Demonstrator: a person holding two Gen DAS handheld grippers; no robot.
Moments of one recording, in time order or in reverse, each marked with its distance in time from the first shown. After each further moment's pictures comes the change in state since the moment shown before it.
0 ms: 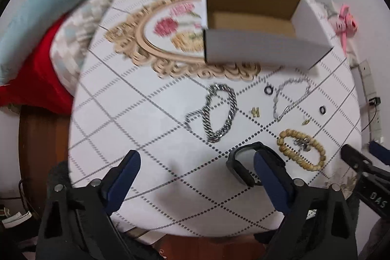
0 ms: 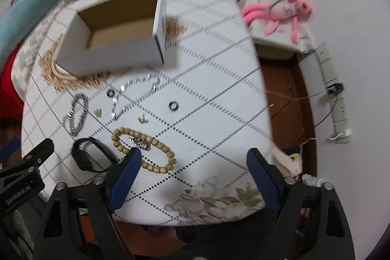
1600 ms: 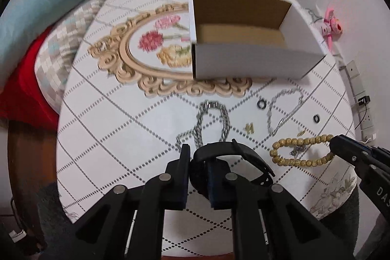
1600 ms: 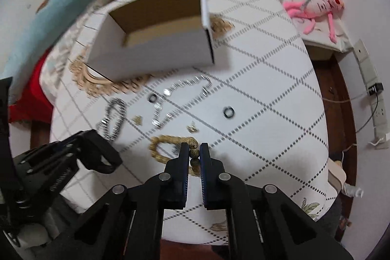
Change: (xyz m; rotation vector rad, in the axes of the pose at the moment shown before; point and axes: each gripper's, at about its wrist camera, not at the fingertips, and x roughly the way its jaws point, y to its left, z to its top) left arm -0.043 0.026 -0.017 0.047 -0.100 -0.081; right arm -0.012 0.055 -0.016 0.001 -0.069 0.249
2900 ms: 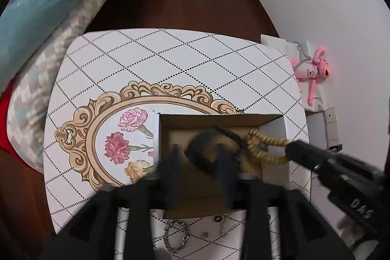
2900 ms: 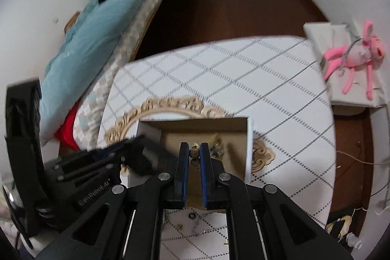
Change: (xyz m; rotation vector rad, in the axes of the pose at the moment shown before) left arm 0.041 -0.005 0.193 -0.083 0.006 -0.179; right arm 0.008 -0.005 0.218 -0.036 -0.023 0.210
